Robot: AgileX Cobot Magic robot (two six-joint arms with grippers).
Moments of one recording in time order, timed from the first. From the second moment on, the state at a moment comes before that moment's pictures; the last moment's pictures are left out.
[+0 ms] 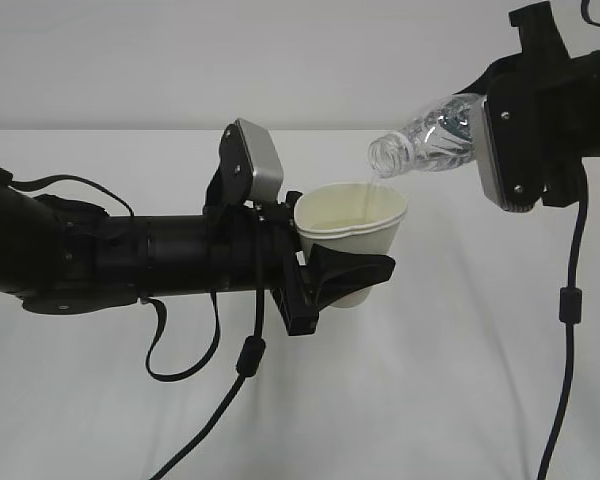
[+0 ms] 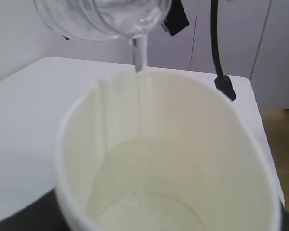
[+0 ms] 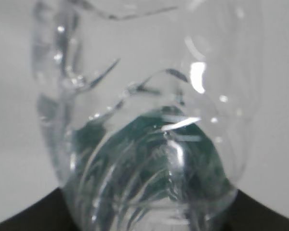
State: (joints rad) left arm -0.58 1.97 -0.92 0.92 -1.01 -0.50; right arm 0.23 1.46 -0.94 -1.84 -0.16 0.11
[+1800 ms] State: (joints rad) left arm -0.58 1.97 -0.92 0.92 -1.01 -0.50; right arm 0.23 1.46 -0.94 -1.84 -0.16 0.10
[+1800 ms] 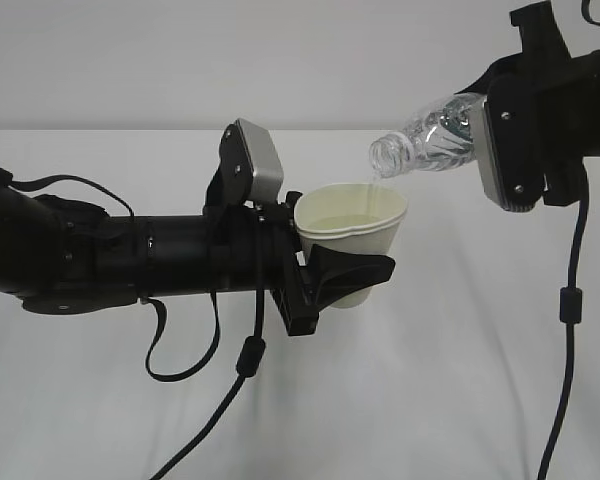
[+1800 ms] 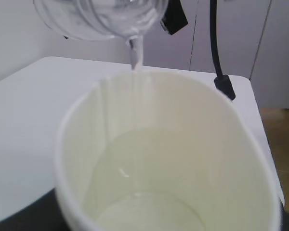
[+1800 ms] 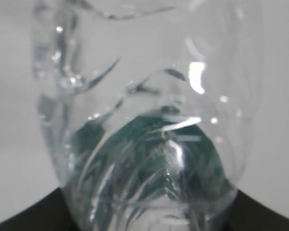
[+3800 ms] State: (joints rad) left arm -0.58 1.97 -0.92 0.88 -1.01 -0.50; right arm 0.23 1.44 -0.94 -1.84 -0.19 0.20
